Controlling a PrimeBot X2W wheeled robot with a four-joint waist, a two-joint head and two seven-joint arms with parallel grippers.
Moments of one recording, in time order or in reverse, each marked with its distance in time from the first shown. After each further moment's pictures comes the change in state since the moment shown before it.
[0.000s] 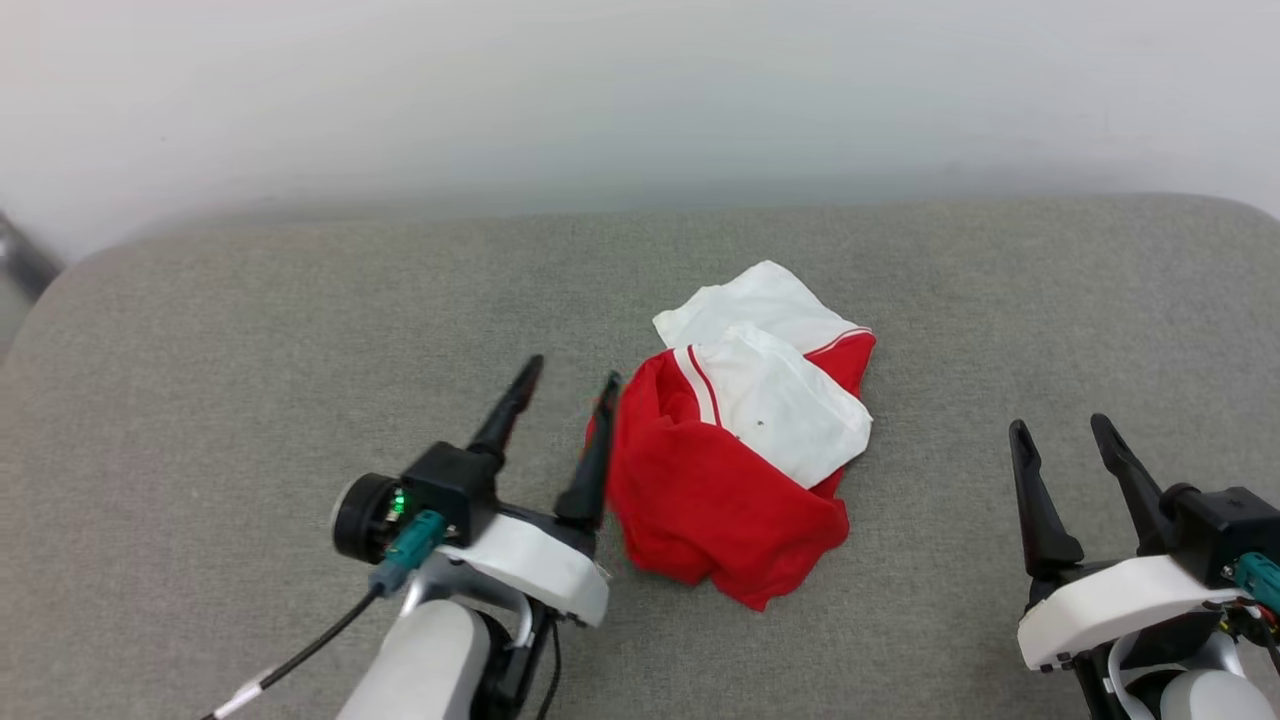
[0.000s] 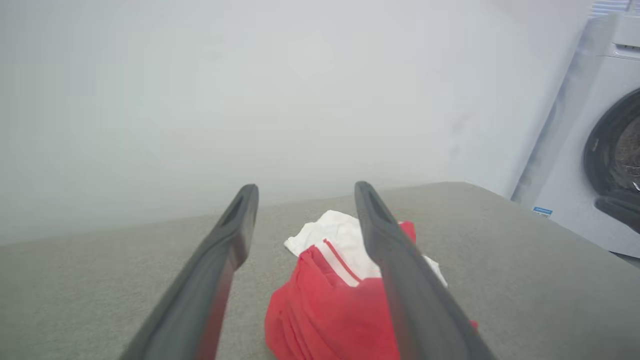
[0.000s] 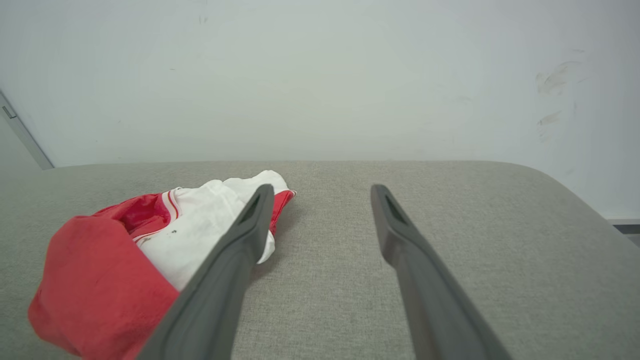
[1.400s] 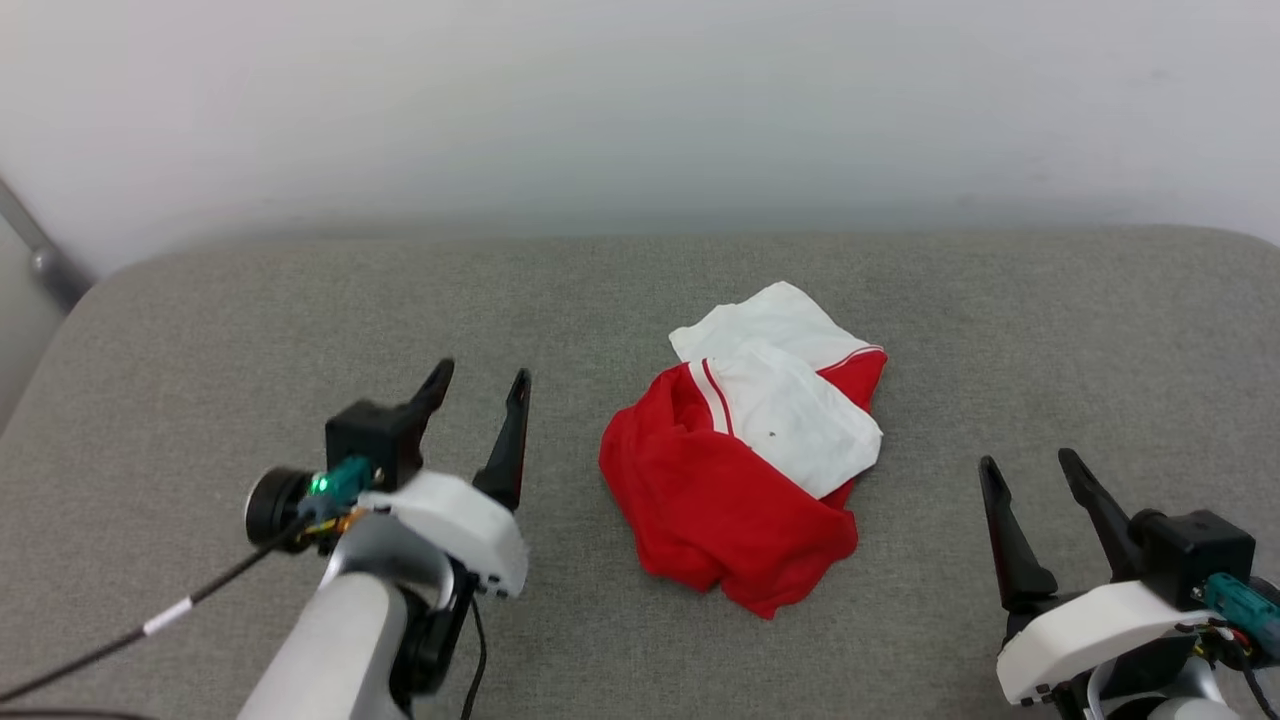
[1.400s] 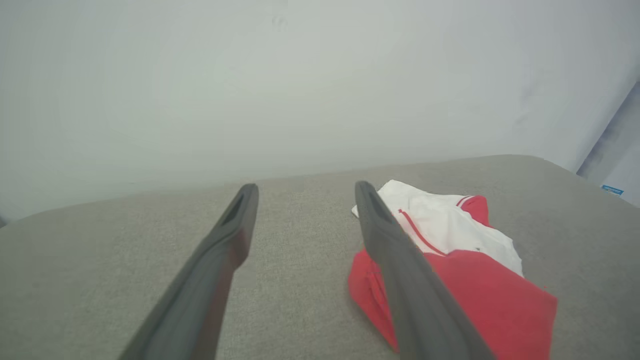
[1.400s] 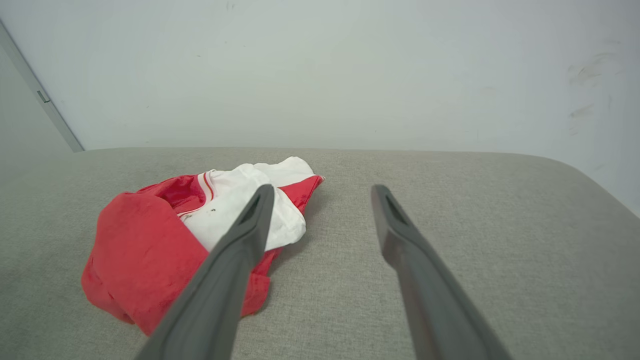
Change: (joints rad) left arm 0.009 0.115 0.067 -0.025 -0.064 0.060 0.177; right arm 0.068 0.000 0.040 -0.046 0.013 0.000 0.057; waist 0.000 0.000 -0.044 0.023
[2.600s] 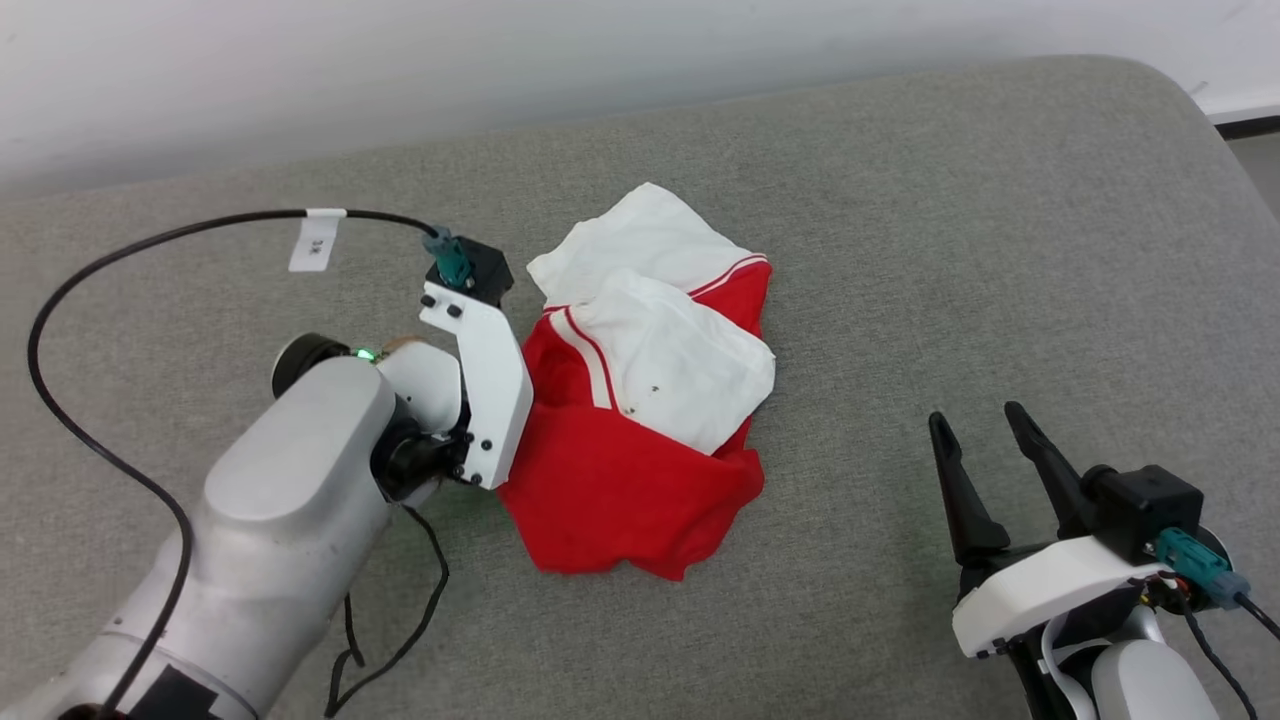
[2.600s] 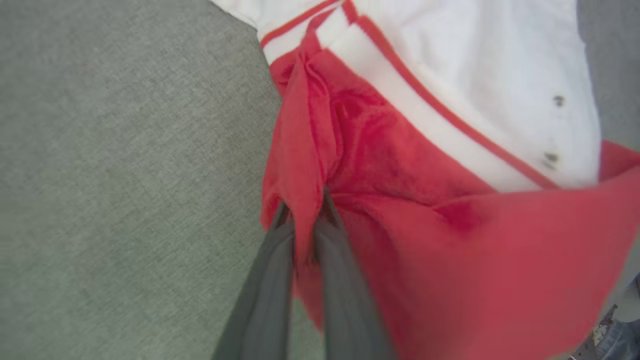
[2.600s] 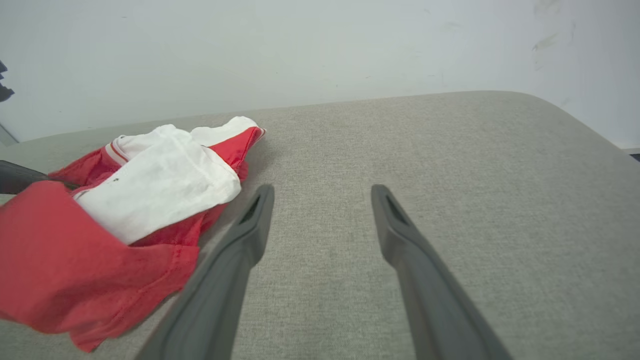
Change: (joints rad) left arm -0.583 0.122 -0.442 0.499 -0.422 -0.178 0.712; right arm -0.134 0.000 0.077 0.152 0.043 0.000 -0.095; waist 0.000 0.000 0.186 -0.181
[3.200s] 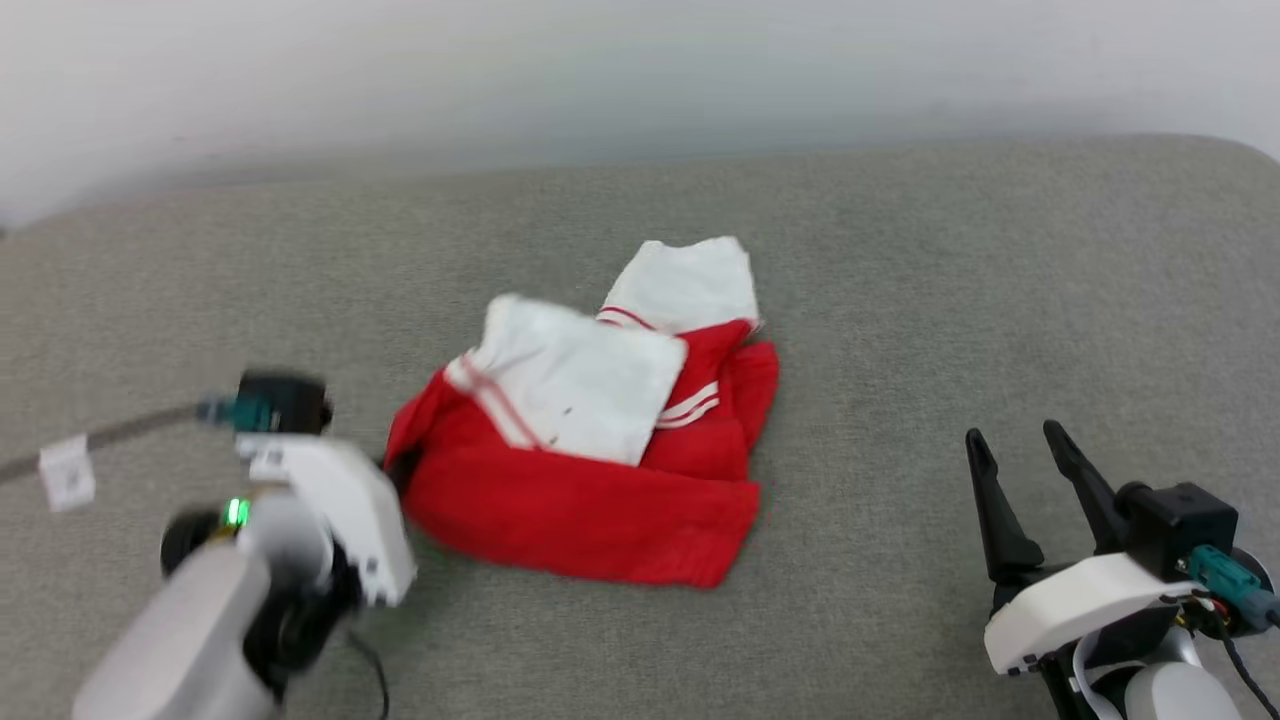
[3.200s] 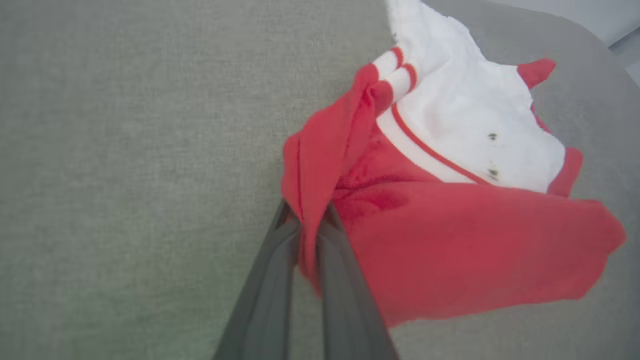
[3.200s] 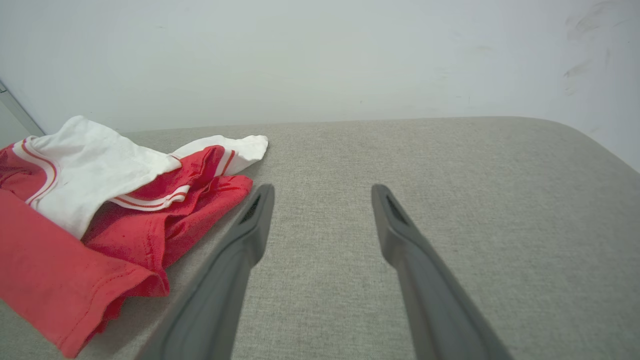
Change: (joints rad) left arm 0.362 0.175 0.187 -0.293 -0.137 0.157 -0.388; right arm 0.041 0.000 -0.065 -0.039 -0.032 0.000 0.029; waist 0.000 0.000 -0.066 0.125
